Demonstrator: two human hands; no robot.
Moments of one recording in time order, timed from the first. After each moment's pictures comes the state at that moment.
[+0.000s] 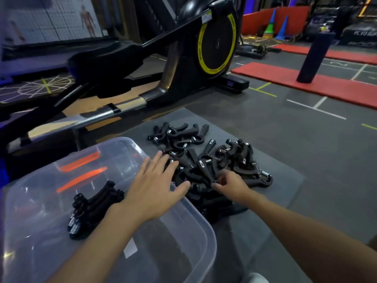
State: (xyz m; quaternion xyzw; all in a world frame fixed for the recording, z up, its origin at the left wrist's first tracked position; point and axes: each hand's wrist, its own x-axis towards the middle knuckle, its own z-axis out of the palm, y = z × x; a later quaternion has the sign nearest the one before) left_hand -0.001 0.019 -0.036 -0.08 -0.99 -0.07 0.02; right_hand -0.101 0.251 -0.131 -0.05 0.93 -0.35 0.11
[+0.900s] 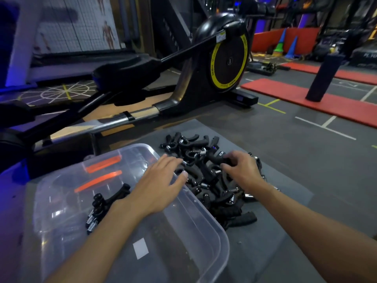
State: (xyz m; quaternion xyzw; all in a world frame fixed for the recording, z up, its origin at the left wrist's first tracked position) left_hand 0.012 -0.008 -0.006 -0.07 -0.96 -0.25 0.06; right_hand -0.098 0.222 -0.035 -0.07 0.90 -0.42 -0.06
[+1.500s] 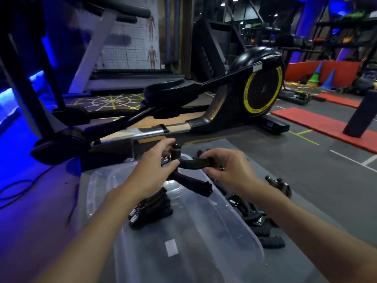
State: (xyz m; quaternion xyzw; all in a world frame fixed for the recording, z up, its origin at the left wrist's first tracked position) left_hand 0.071 -0.097 0.055 0.04 -0.89 -0.40 0.21; right_hand -0.007 0.110 0.067 -0.35 0.82 -0.45 -0.03
